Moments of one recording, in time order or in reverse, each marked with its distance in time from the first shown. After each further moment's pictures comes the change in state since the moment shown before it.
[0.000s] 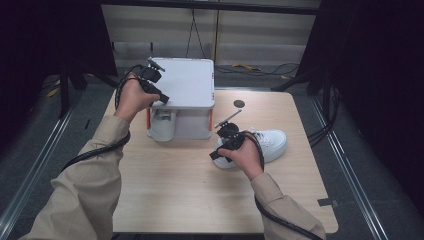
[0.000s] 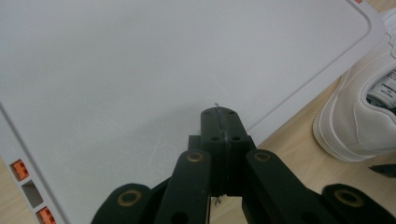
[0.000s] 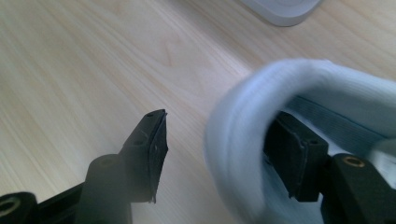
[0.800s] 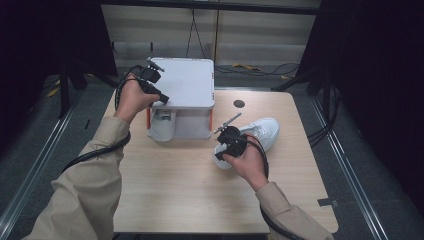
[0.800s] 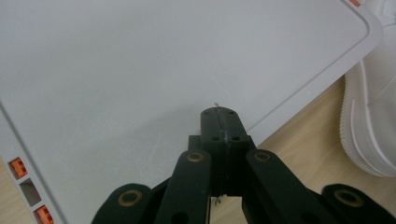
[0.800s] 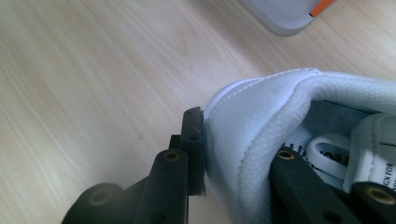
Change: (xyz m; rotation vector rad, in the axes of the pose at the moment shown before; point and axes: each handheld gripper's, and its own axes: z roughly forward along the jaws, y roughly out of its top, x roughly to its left) left arm 0.000 -0.002 0.000 -0.014 0.000 -0.006; right arm 0.032 -0.014 -0.039 -0.027 -0.096 -0.152
